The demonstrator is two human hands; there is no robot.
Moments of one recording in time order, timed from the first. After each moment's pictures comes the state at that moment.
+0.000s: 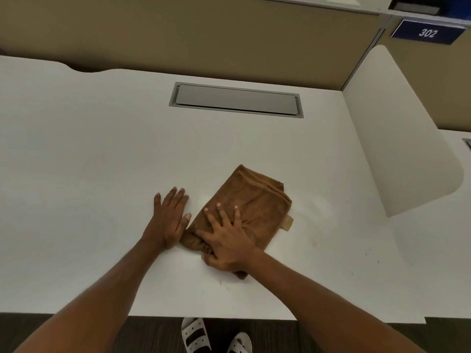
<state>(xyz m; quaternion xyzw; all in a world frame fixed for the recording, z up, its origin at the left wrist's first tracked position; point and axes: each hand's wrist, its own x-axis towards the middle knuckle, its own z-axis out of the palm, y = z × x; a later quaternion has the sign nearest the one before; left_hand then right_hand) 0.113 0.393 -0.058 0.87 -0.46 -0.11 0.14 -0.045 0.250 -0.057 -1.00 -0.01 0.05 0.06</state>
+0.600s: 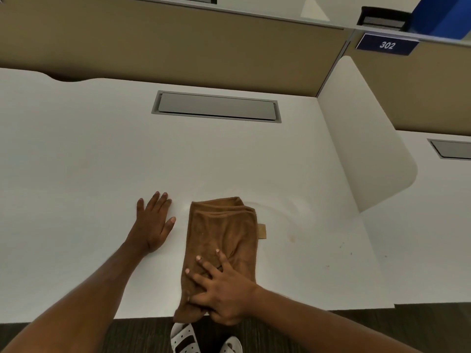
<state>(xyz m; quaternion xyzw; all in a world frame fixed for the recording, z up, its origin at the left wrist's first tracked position) 0.110 0.393 -0.059 0.88 -0.46 -0.10 0.11 -0.138 0.275 -0.033 -0.97 -0.19 0.14 0.06</state>
